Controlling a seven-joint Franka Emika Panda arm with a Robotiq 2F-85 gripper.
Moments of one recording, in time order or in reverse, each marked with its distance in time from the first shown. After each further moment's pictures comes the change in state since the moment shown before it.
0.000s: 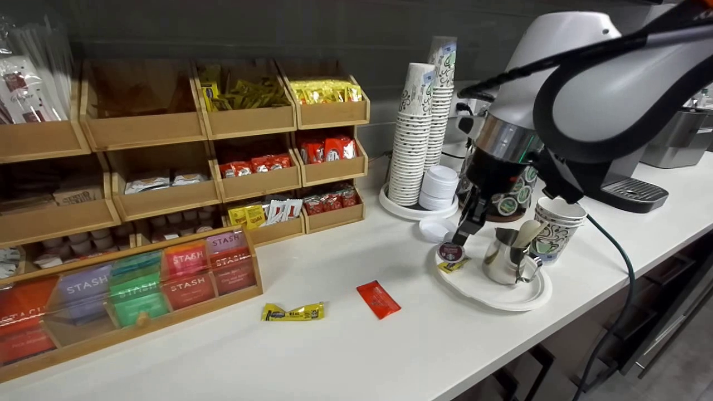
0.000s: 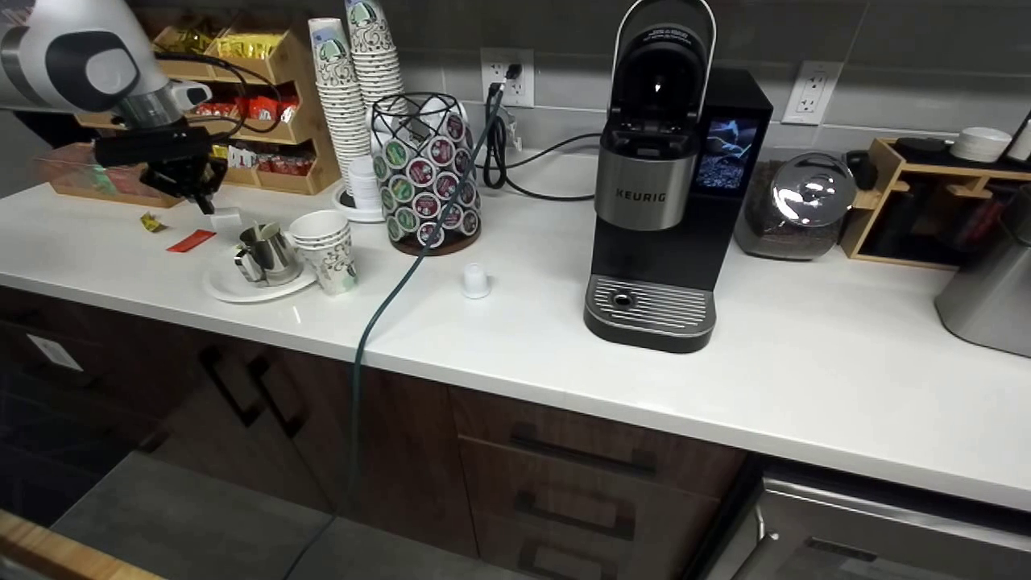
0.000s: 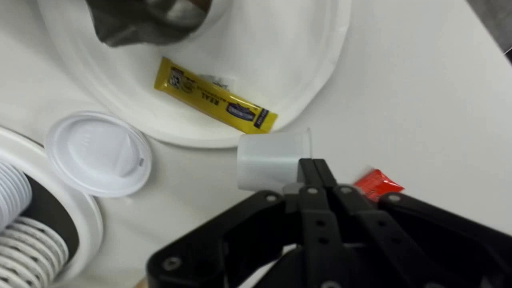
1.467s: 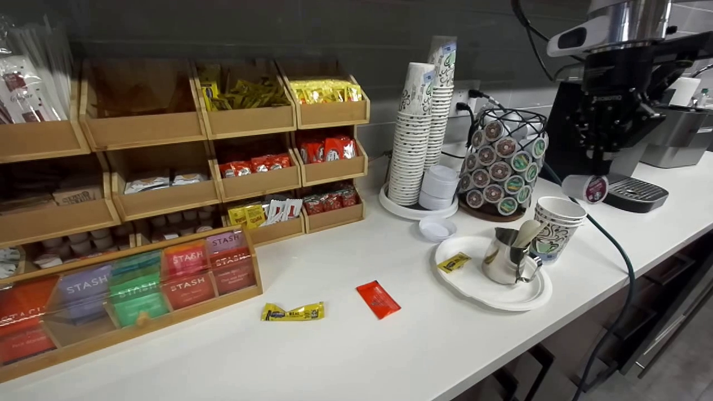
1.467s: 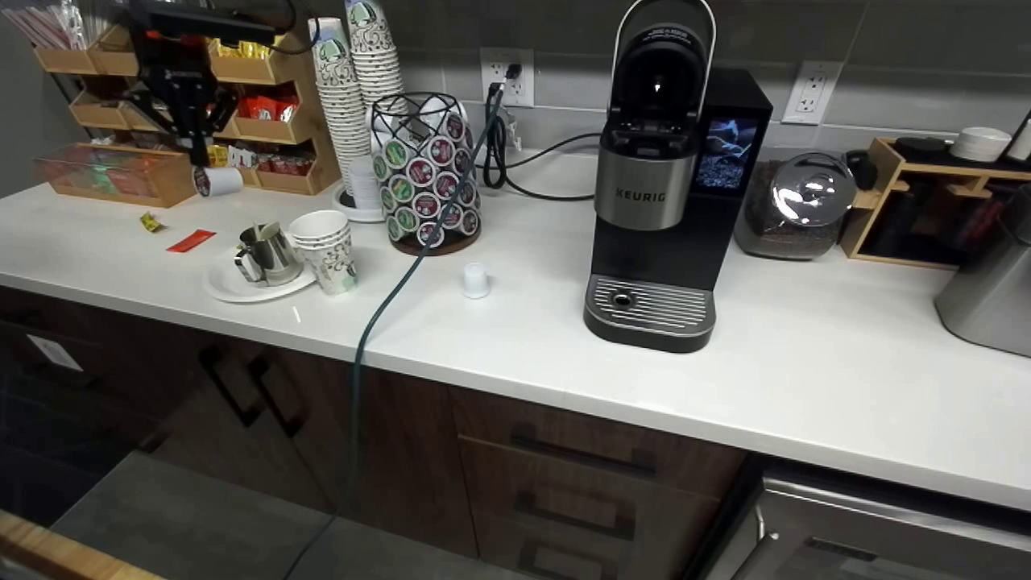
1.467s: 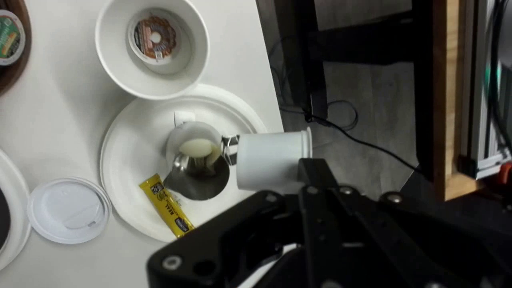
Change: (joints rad) arm -0.062 -0.275 -0.221 0.132 -0.013 -0.794 -0.883
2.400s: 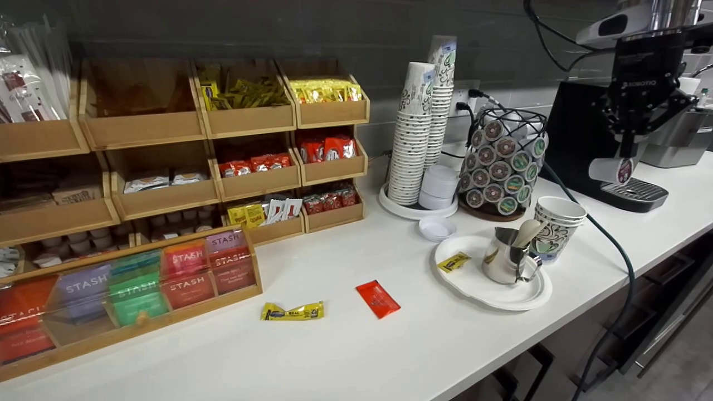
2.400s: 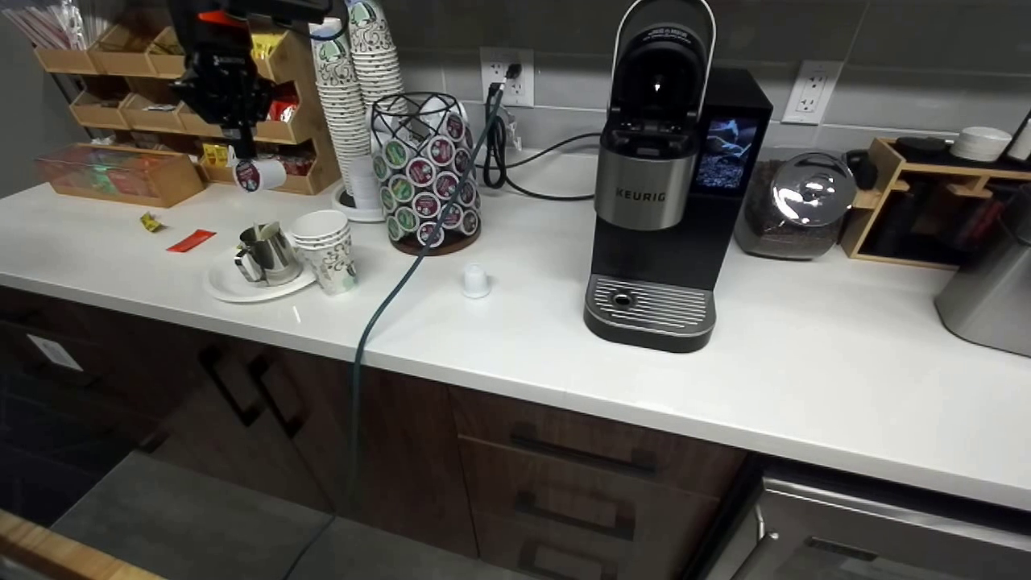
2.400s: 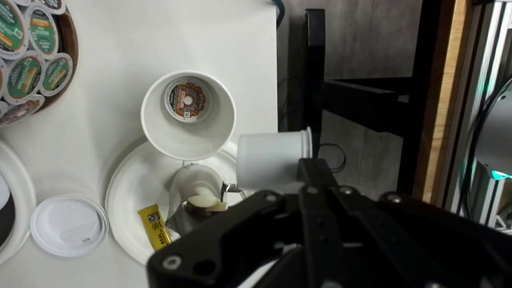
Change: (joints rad) arm -0.041 -0.009 -0.077 0.030 -0.081 -0.015 -0.289
